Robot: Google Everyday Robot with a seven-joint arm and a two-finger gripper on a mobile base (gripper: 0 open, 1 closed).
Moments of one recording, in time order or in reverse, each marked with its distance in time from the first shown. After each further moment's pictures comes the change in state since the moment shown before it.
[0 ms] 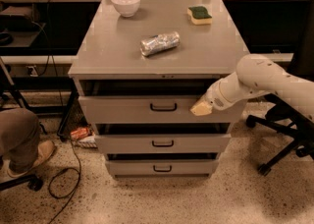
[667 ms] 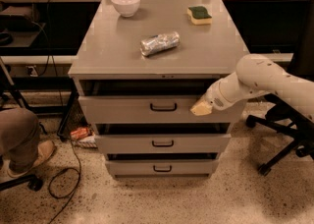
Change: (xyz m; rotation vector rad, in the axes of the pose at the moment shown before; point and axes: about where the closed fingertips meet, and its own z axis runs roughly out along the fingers) arm 0.000 0.000 0.000 0.000 0.000 0.000
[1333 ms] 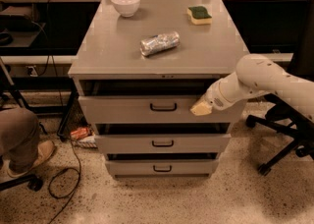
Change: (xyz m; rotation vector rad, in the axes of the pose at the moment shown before) arm 0.000 0.000 0.000 0.000 0.000 0.000
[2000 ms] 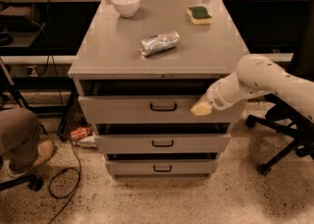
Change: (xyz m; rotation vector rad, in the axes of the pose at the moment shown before) arm 0.000 0.000 0.000 0.000 0.000 0.000
